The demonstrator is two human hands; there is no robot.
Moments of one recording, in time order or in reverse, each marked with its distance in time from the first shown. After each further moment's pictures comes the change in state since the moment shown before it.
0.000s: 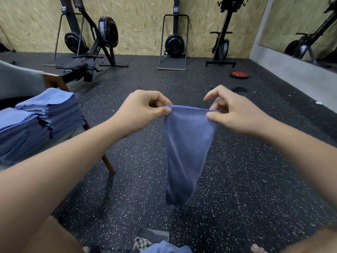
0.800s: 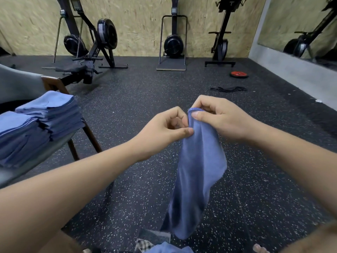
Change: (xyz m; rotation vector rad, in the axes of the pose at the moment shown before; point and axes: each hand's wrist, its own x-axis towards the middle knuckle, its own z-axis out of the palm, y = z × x) left_hand -0.024 0.008 0.060 -0.387 -0.188 0.002; right_hand -0.002 -0.024 0.020 0.155 -0.062 -0.192
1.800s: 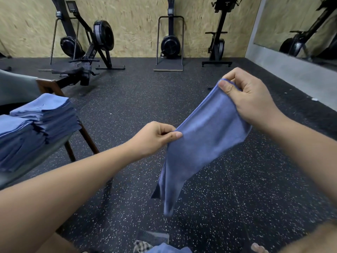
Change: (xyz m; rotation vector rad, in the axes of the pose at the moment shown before) left_hand 0.003 -0.027 -0.010 0.291 -0.092 -0.100; right_hand -0.005 0.026 -0.050 -0.151 0.486 0.048
